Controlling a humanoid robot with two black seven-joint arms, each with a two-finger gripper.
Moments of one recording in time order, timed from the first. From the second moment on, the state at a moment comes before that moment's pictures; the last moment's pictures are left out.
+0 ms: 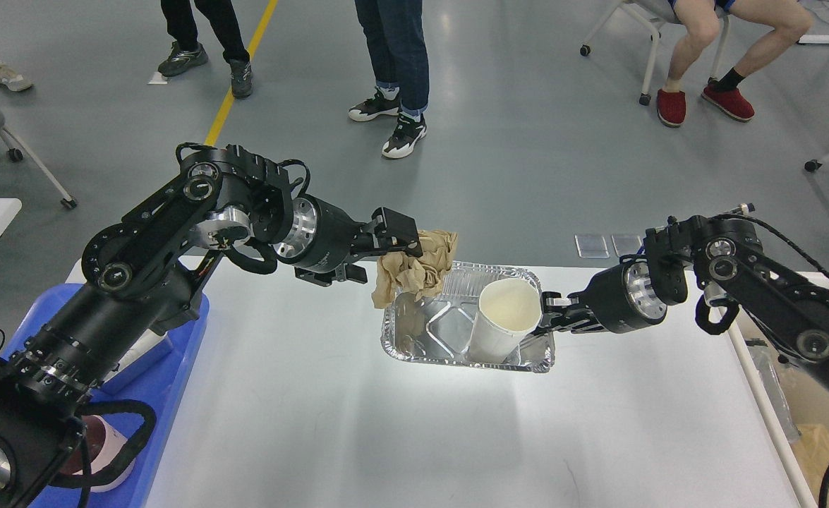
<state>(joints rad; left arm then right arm) -0.91 0.06 -0.97 -1.12 0.91 -0.81 0.91 0.74 -0.45 0.82 1.24 -1.18 0.96 -0.37</state>
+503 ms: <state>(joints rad) -0.90 -0.05 -1.00 -1.09 0.82 -0.81 0.90 0.73 -0.50 0.83 1.25 -1.17 0.96 -0.37</state>
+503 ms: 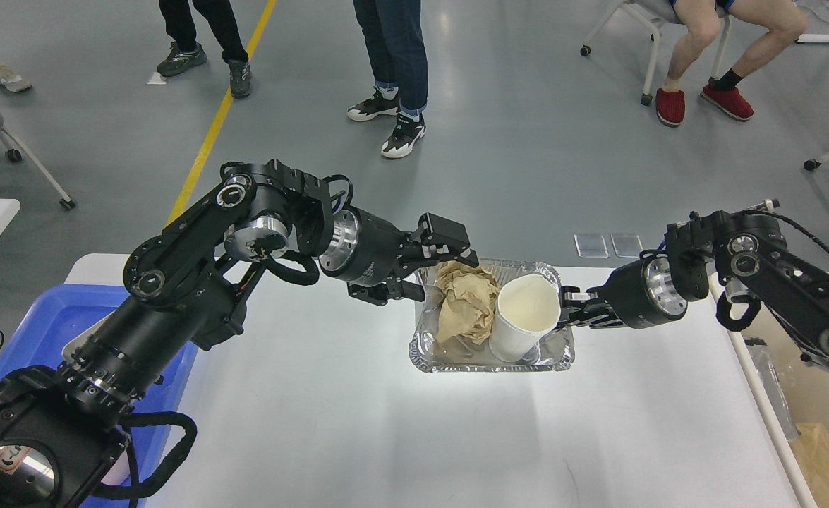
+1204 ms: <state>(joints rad) -0.97 0.08 -1.48 -1.09 0.51 -0.81 0.89 0.74 -0.52 0.83 1.25 -1.17 0.96 -0.37</state>
